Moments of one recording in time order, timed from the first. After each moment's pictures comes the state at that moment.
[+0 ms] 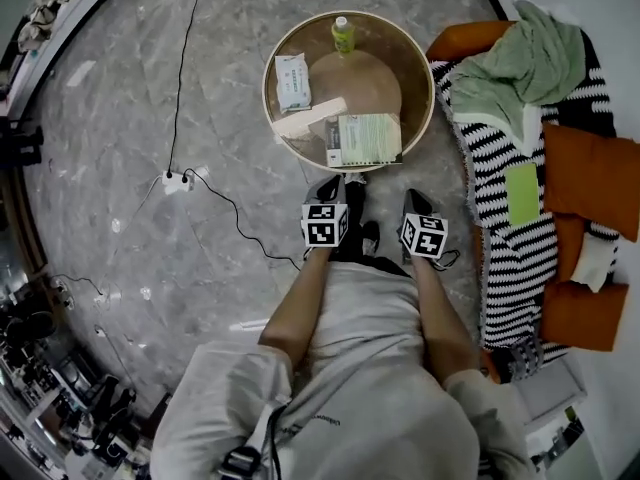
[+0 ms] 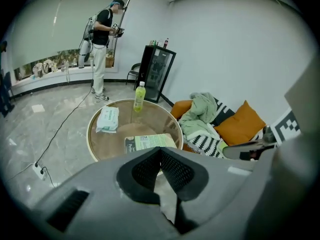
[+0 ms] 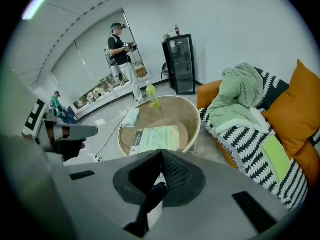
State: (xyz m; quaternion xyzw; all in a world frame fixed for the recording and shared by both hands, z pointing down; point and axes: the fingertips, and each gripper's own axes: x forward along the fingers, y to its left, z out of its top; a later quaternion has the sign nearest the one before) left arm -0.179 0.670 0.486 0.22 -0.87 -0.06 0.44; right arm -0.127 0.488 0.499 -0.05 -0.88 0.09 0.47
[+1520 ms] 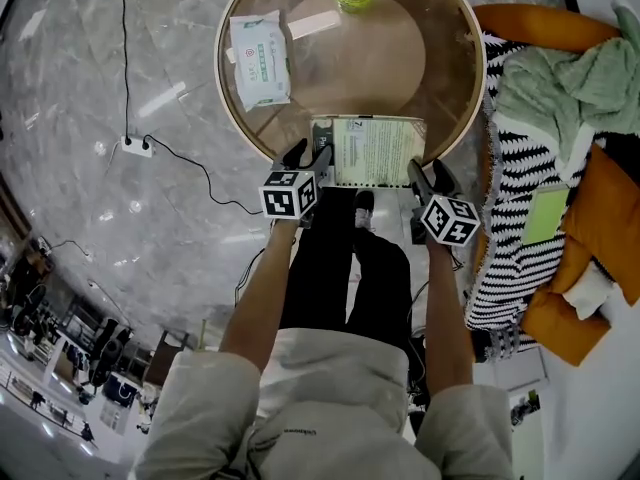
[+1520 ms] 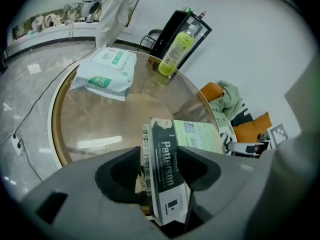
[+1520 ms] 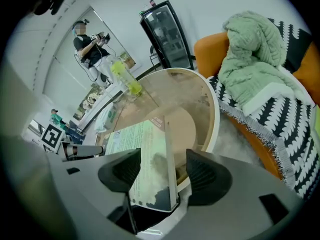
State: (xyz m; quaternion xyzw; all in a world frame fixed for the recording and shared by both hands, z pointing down) left arm -0.307 0.709 0.721 0.21 -0.78 -0.15 0.57; right arm -0.272 0.472 0.698 -0.07 -0.83 0.21 0.52
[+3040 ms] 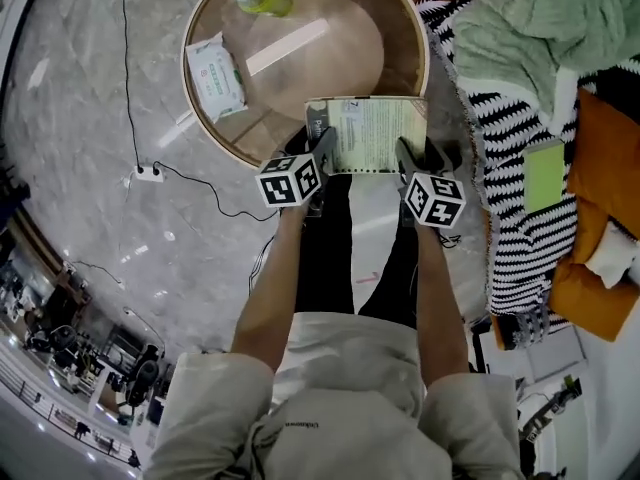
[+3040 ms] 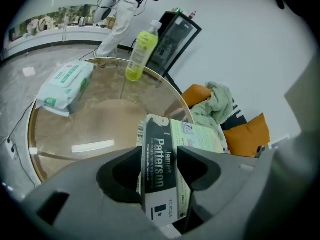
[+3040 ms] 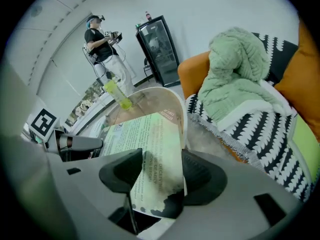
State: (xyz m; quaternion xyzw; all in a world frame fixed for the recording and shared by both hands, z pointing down) left arm -0.328 0.595 0.674 0.23 -0.79 -0.16 0.55; right arm -0.268 0.403 0.663 -0.01 -0.86 0.19 0.48
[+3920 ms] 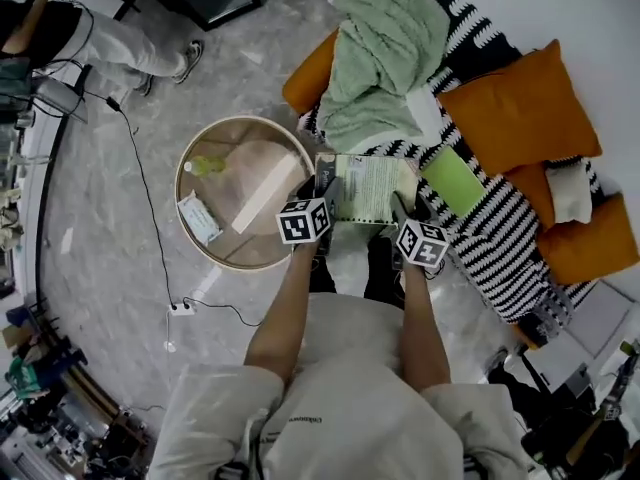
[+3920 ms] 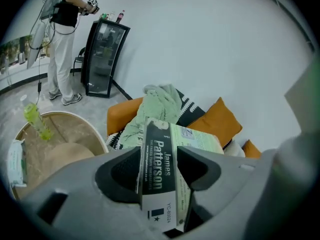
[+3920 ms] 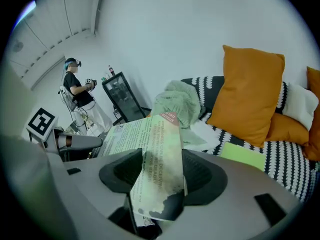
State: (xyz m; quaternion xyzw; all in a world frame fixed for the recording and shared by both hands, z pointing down) left arm -0.330 0.287 0.462 0.42 -0.77 -0.05 0.48; right arm -0.185 0.145 0.463 0.20 -0.88 0.26 0.34
